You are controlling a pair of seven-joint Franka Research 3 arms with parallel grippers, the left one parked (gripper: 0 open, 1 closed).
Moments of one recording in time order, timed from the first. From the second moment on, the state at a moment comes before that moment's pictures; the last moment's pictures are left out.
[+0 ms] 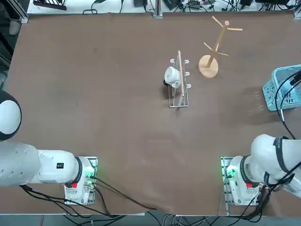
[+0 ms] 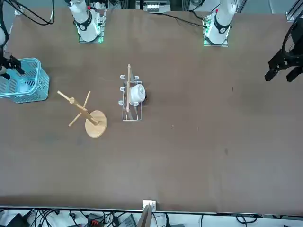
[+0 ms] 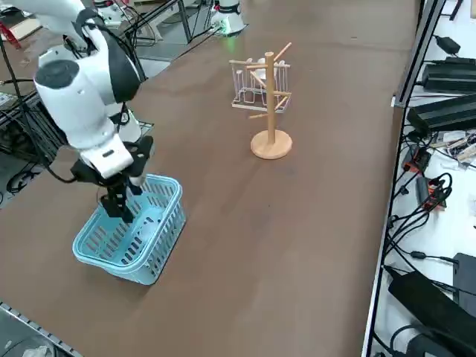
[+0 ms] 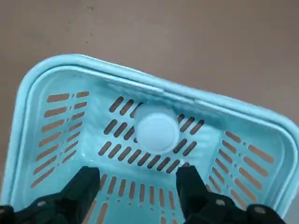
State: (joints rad) arm -0.66 0.09 -0.04 -2.22 -0.07 2.32 -1.06
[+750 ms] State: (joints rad) arm -0.65 0.25 -0.04 -2.13 -0.01 2.33 -1.14
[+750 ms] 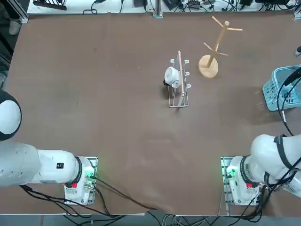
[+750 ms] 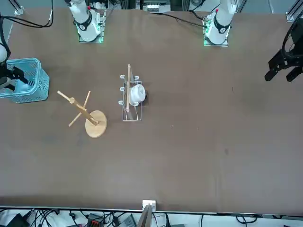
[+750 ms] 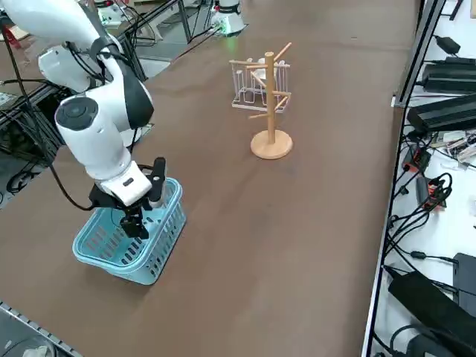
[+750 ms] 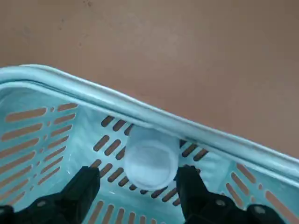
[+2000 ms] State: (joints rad) arm -0.66 0.36 -0.04 -2.08 0.00 2.35 -1.14
